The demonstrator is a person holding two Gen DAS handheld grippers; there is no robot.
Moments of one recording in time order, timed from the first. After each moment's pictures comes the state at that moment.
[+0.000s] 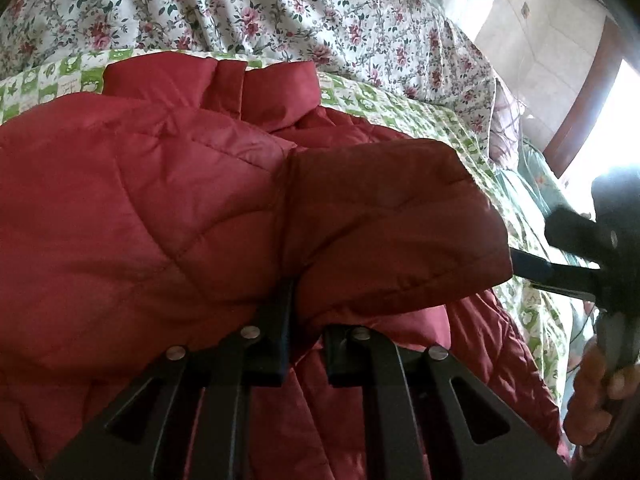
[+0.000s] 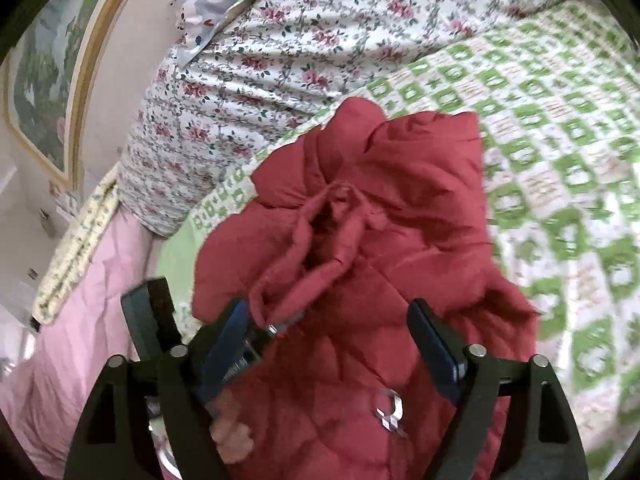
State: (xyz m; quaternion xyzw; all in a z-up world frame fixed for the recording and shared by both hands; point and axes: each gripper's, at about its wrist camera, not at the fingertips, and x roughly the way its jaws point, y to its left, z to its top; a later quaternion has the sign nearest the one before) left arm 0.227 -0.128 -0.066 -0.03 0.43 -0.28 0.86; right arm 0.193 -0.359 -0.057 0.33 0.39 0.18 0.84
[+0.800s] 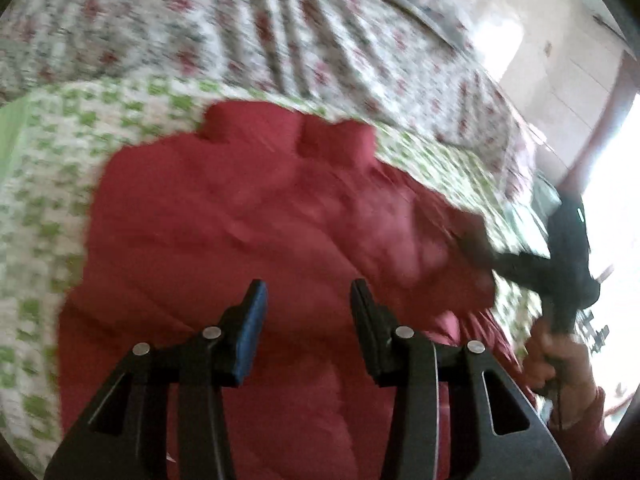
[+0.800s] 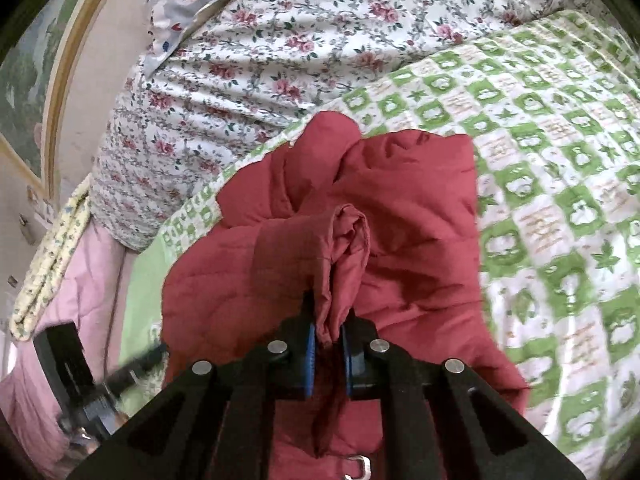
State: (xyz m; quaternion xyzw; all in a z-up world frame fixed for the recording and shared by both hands) left arm 0.229 -0.023 -0.006 -0.07 0.41 -0.22 0.88; right arm 0.223 -0.374 -0.069 0.30 0.39 0.12 0.86
